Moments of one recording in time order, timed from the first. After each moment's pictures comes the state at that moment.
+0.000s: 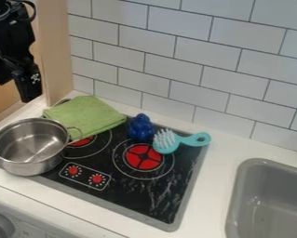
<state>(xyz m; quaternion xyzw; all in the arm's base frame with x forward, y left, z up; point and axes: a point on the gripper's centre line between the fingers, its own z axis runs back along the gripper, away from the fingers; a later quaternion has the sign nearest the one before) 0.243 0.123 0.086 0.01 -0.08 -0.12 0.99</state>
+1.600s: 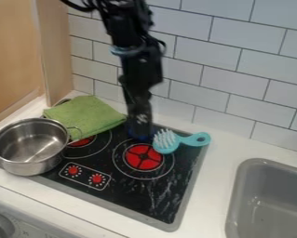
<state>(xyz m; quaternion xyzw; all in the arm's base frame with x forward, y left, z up) 0.280 -0.034 0.057 -0.04 -0.06 -0.49 0.87</state>
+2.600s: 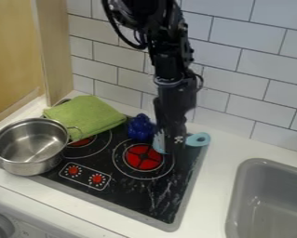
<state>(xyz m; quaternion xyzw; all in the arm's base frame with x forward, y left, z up) 0.325 -0.065 0.012 -0.03 -0.04 -0.48 0.88</state>
